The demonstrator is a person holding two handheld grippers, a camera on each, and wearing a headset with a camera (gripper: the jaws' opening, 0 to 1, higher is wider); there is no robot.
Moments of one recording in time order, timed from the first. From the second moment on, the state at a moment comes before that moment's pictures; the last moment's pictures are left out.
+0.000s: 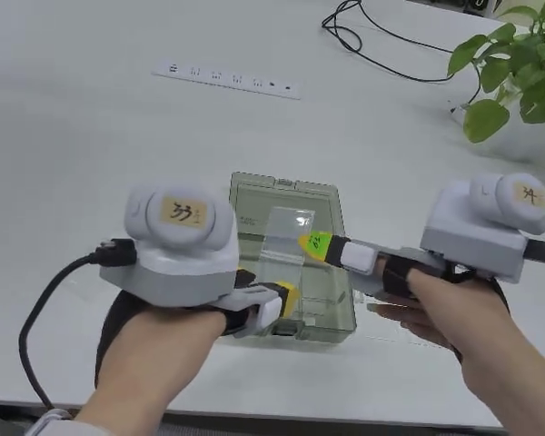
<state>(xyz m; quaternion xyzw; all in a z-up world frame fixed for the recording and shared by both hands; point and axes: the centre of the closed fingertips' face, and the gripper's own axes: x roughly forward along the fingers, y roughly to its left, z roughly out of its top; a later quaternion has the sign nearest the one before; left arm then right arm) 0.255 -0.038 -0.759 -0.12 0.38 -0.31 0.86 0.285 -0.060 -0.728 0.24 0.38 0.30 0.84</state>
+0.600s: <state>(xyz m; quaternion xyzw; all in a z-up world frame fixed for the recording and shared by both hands) 0.255 -0.049 -0.757 -0.15 0.38 -0.32 0.86 0.287 -0.059 -0.727 0.22 0.40 0.30 0.84</state>
